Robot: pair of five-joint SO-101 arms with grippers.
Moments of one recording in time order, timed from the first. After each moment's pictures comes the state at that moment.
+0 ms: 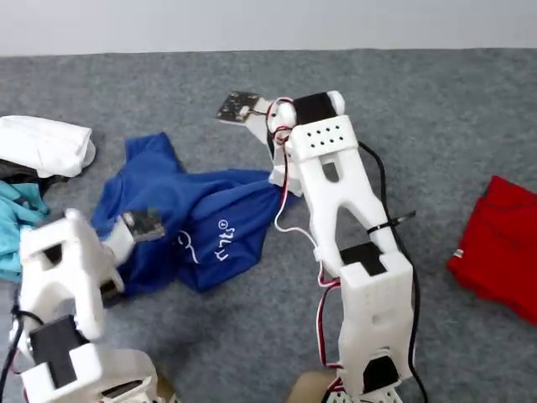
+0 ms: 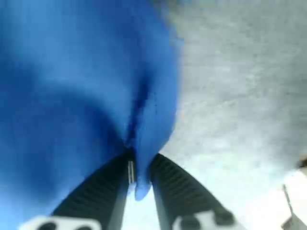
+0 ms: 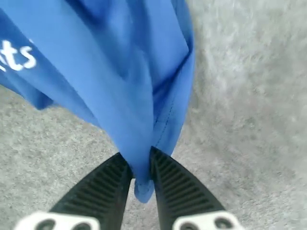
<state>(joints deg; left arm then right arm) -29.6 -2.6 36.1 79.7 -73.4 -22.1 31.2 -40.7 98.1 44.0</state>
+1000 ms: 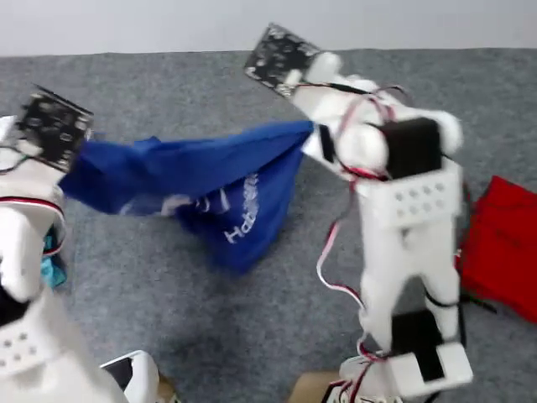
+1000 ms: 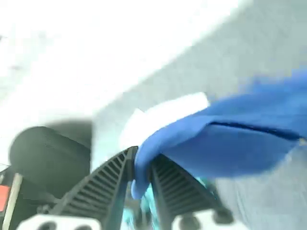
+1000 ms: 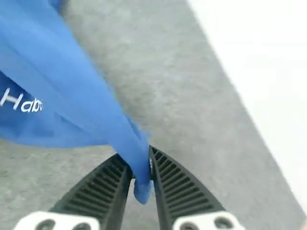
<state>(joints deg) -26.5 -40.7 -2.5 81.4 -36.5 -15.6 -5.4 -40.7 98.7 44.0</state>
